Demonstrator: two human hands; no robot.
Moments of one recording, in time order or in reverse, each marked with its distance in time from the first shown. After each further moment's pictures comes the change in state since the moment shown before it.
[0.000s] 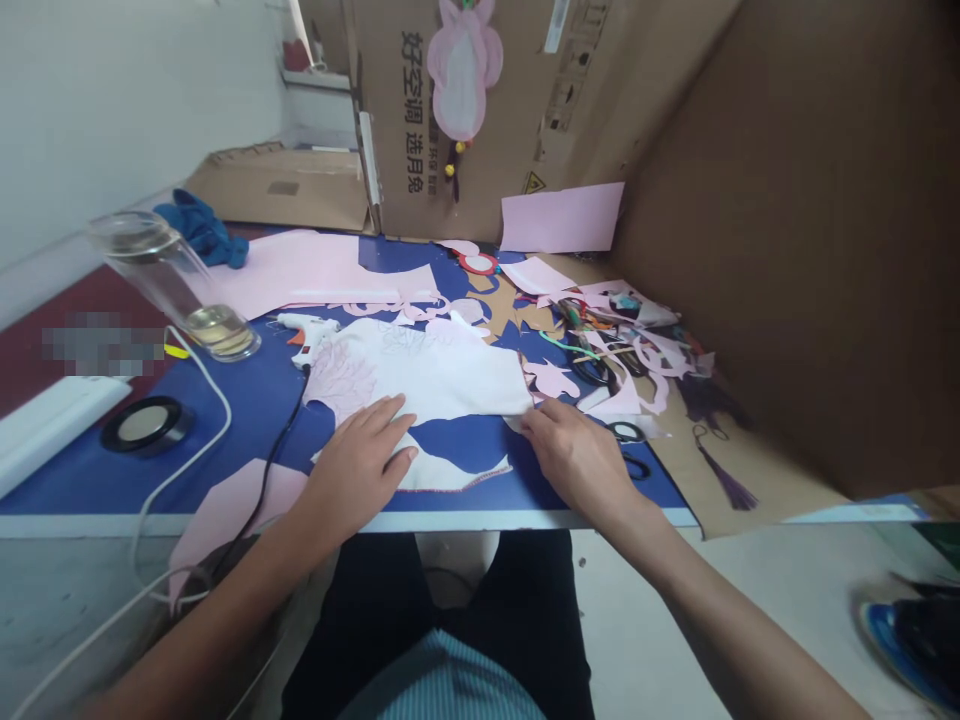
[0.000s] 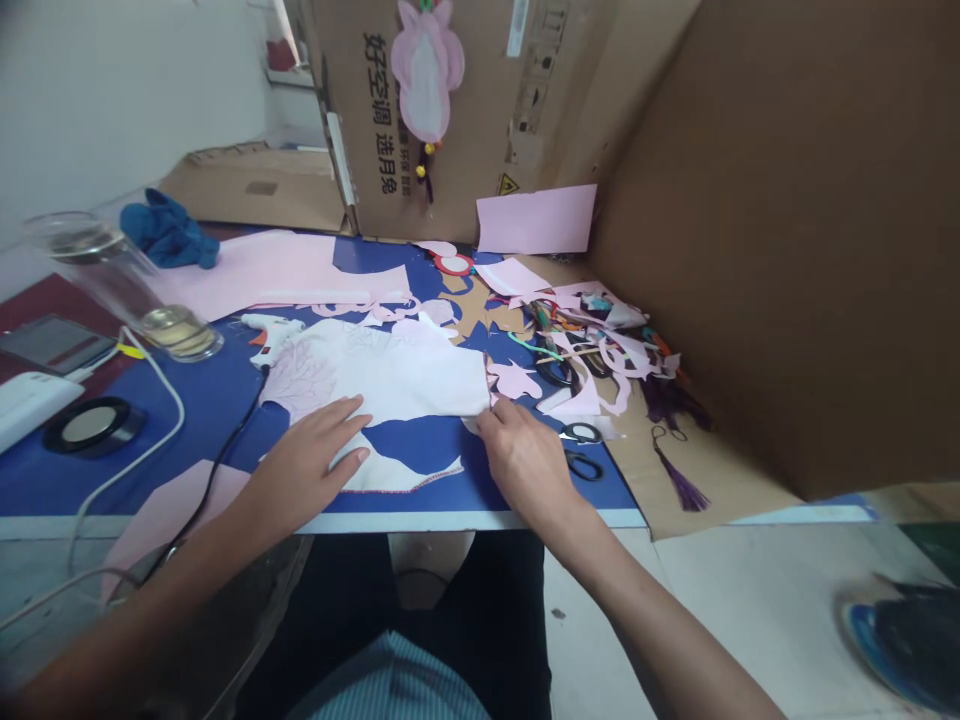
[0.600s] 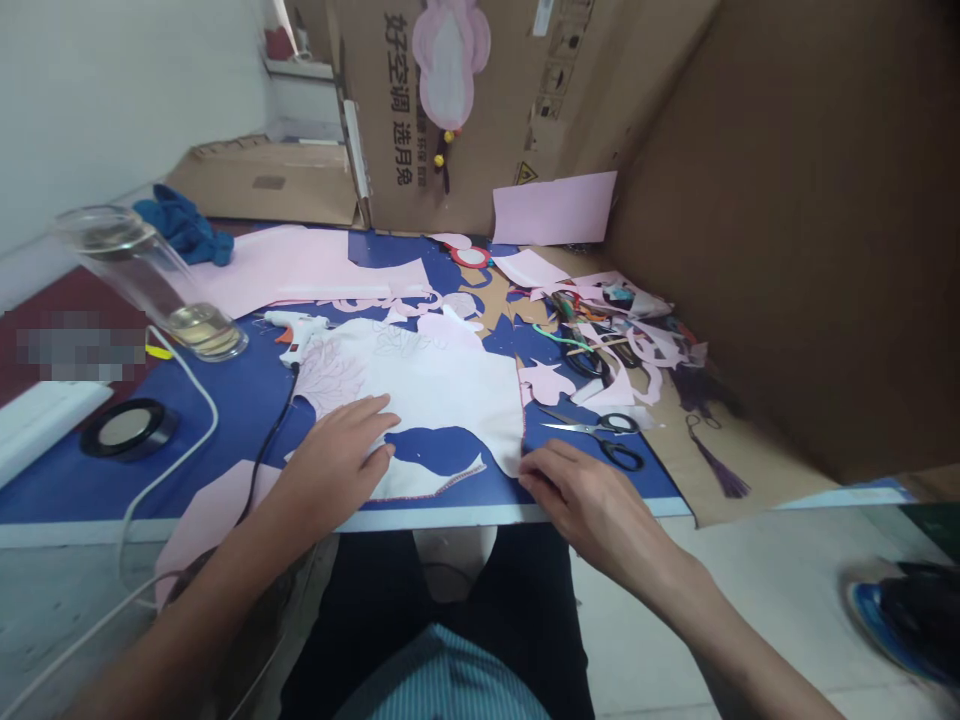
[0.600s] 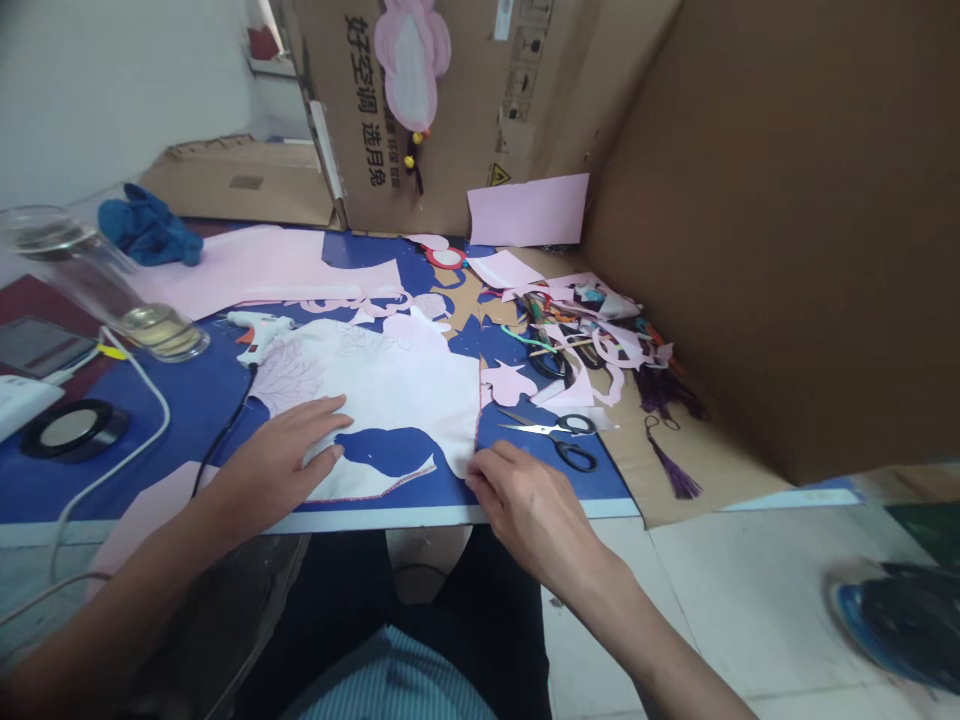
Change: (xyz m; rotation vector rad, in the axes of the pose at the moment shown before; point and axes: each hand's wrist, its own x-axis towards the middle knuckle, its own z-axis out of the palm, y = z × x) left_hand 0.004 -0.007 -0.021 -0.044 -0.077 -0.034; right_hand -0.048 -0.006 -0.017 0.415 -0.130 -0.002
